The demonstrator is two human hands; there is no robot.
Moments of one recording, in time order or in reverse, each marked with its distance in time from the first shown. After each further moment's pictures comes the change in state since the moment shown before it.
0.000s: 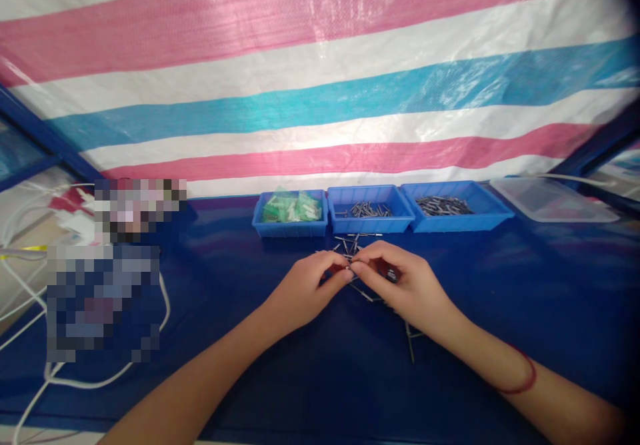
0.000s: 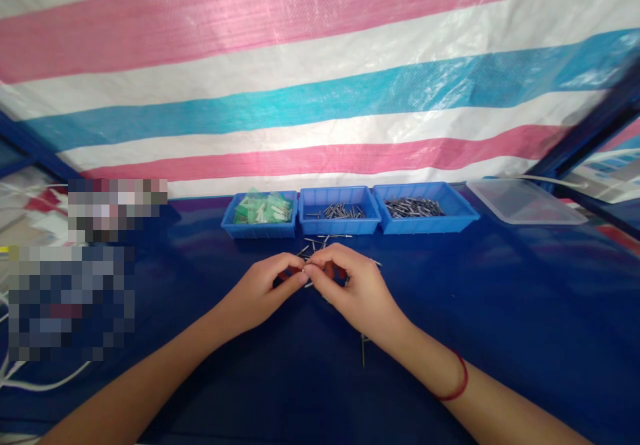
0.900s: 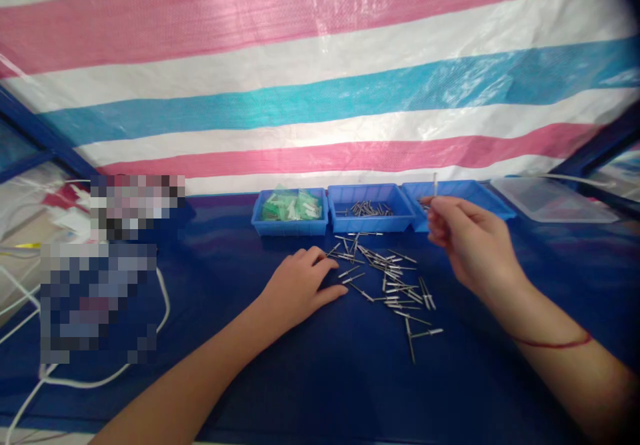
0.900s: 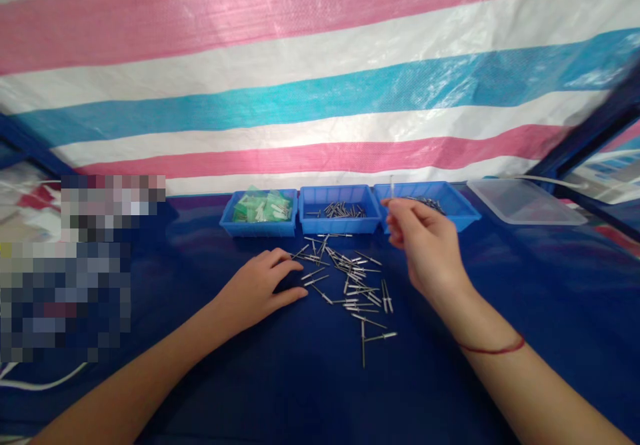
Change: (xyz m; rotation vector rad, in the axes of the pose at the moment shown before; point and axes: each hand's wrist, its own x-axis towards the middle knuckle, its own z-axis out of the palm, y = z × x) left_hand -0.004 -0.019 -0.004 0.559 -0.056 0.104; right_hand 0.030 0.034 -0.058 0.489 0.542 0.405
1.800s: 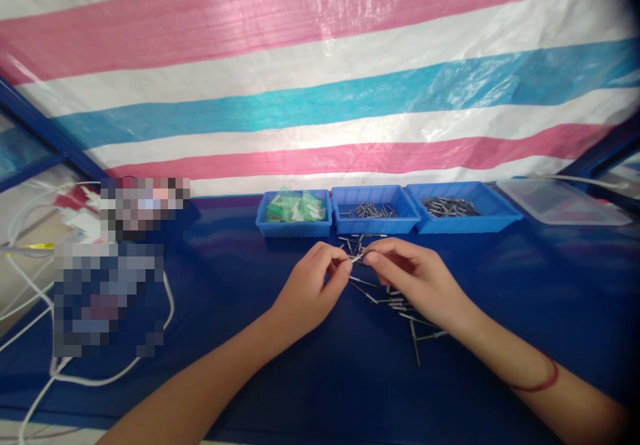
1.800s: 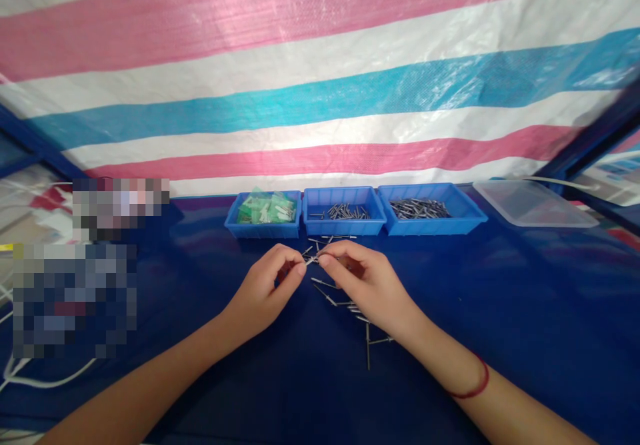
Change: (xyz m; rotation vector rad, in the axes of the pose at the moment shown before) left_hand 0.002 0.023 -0.002 -0.512 0.290 -0.096; right_hand -0.054 0.004 0.035 -0.317 -0.555 -0.110
